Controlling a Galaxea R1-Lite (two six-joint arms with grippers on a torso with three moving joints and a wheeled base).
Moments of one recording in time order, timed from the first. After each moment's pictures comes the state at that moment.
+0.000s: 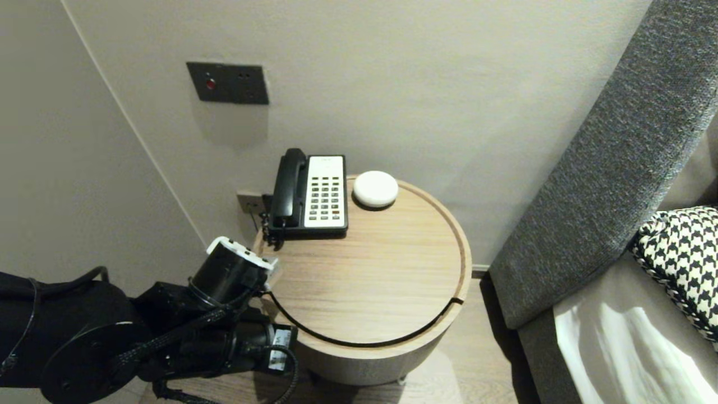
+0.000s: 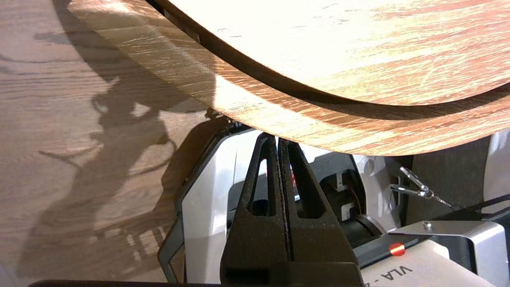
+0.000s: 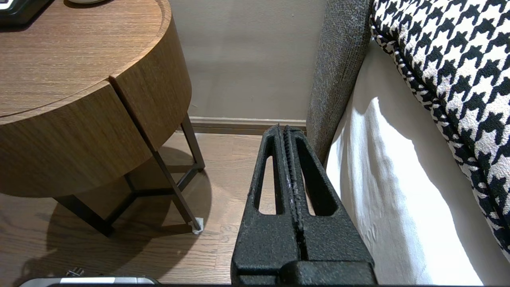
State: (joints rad) left arm -0.71 1.69 -0.74 -0.07 0.01 -0.45; right arm 0.01 0.00 0.00 -0.11 -0.02 0.02
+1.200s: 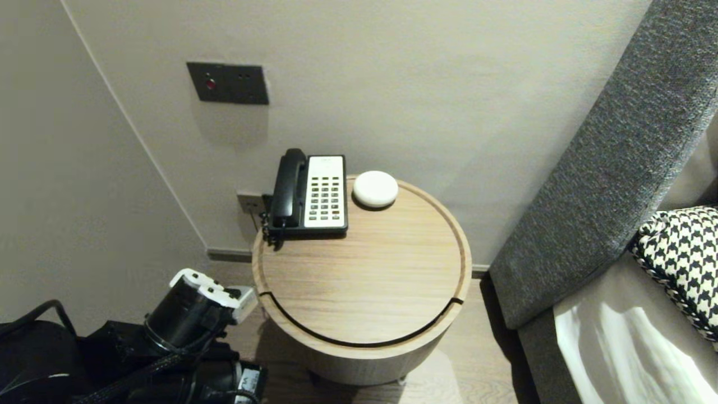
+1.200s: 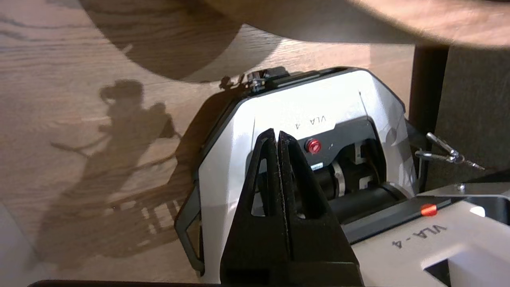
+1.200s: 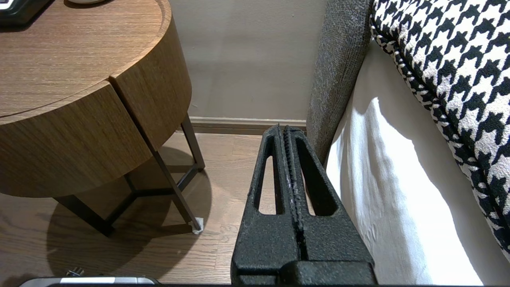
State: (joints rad) left arm -0.71 1.58 -0.56 -0.07 0.01 -0.44; right arm 0.01 0.00 0.00 -0.11 -0.02 0.02
